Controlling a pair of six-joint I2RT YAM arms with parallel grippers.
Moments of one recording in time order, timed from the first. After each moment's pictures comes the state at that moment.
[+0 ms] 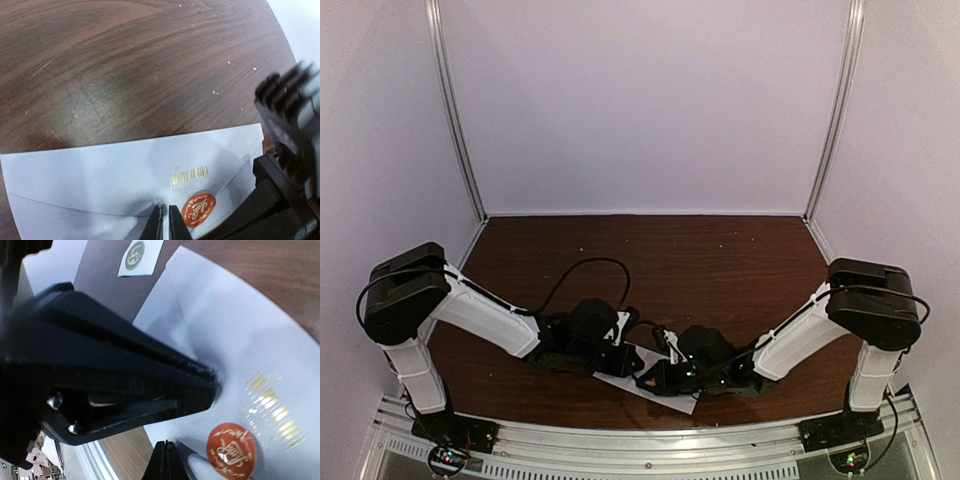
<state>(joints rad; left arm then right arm) -1.07 1.80 0.76 0.26 0.13 -0.72 1.17 1.87 0.66 0.61 -0.16 1.05</state>
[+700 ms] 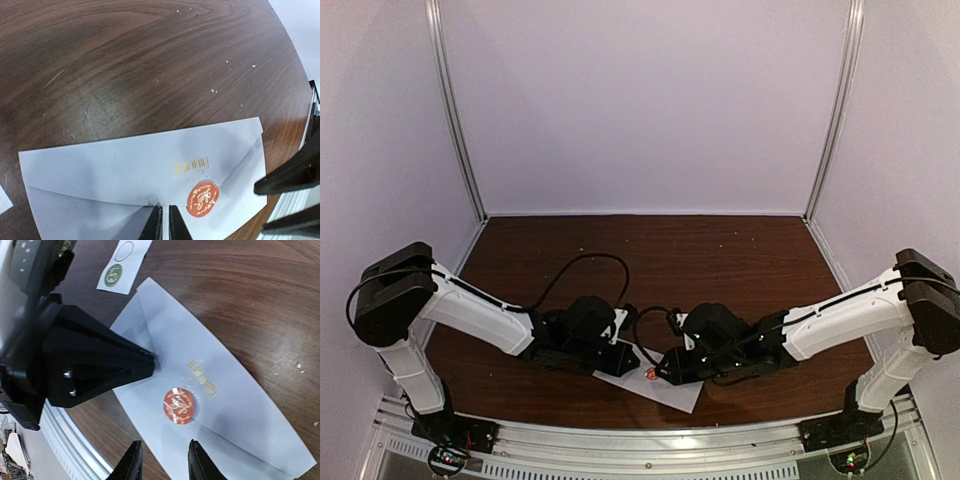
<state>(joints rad) -1.07 1.75 0.76 0.20 0.11 -0.66 1.16 1.58 0.75 0.05 -0.05 0.90</state>
